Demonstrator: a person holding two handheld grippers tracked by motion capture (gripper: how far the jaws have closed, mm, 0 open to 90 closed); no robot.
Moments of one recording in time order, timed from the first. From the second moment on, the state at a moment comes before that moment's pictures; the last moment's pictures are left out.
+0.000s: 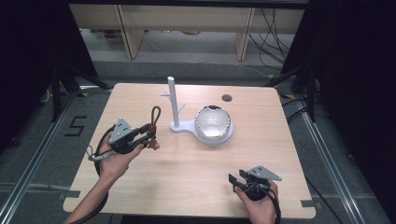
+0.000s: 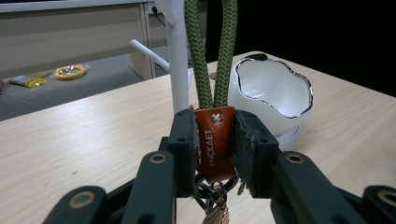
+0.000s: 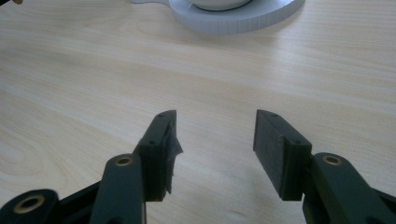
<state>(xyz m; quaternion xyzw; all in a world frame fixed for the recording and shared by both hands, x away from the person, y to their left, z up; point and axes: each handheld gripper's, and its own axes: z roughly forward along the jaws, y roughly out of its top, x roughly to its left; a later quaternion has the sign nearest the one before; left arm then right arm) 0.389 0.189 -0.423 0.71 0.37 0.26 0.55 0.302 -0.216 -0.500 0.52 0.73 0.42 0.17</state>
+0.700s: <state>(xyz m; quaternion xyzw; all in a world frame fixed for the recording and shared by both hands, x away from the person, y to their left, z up) 0.417 0.187 -0.416 0.71 0.36 0.27 0.54 0.302 -0.217 -0.500 0.52 0.73 0.42 0.17</state>
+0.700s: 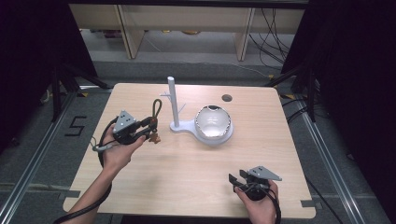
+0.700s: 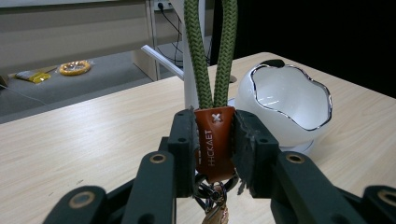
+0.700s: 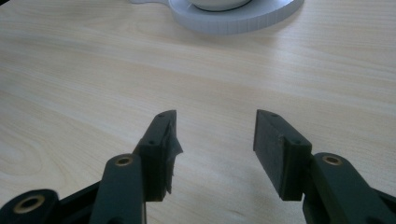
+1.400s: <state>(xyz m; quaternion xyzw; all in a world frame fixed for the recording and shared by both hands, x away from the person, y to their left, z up) 0.438 0.185 -0.411 0.71 0.37 0.27 0.54 0.302 -0.218 -0.500 0.52 0.73 0.42 0.18</state>
